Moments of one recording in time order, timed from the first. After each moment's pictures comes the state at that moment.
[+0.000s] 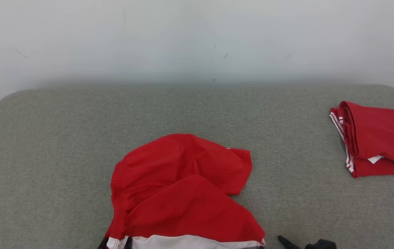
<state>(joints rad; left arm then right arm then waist) -0.01 0.16 -0.22 0.45 -0.40 -0.12 -0.18 -0.12 -0.39 0.67 0.50 0.58 0.13 -0.24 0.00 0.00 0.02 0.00</state>
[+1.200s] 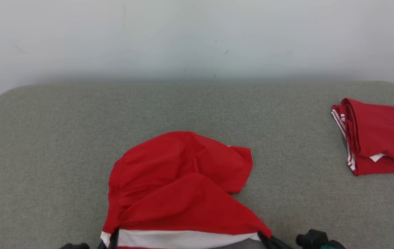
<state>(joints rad) -0.02 0.20 -0.24 0.38 -0.44 -0.11 -0.17 -0.20 -0.39 0.77 0.51 0.58 0.13 -0.26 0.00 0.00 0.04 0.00</state>
